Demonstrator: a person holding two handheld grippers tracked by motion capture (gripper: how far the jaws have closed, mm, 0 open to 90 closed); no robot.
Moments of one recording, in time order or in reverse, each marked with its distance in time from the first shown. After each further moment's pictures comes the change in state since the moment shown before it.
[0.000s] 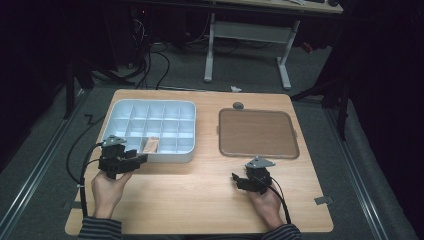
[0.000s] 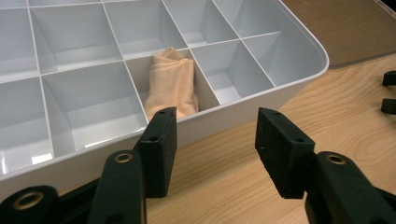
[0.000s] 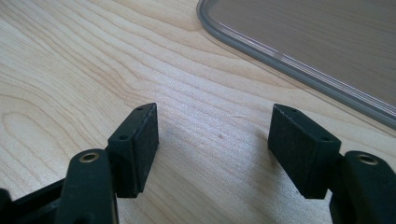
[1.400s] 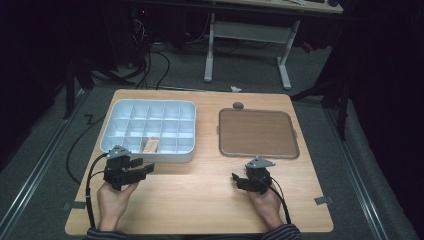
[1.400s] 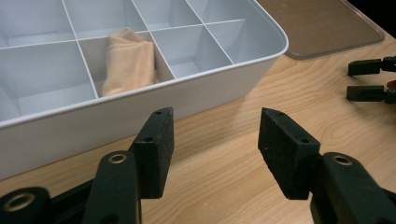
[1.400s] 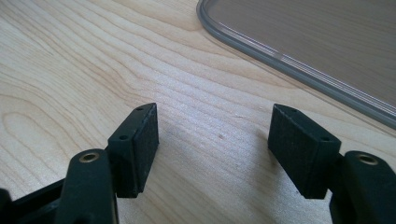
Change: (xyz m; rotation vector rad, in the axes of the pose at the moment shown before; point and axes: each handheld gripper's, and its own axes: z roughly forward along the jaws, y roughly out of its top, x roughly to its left) left arm -0.022 -0.022 0.000 -0.028 -0.060 0.008; right arm 0.000 0.000 0.000 -0.001 -0.001 -0.001
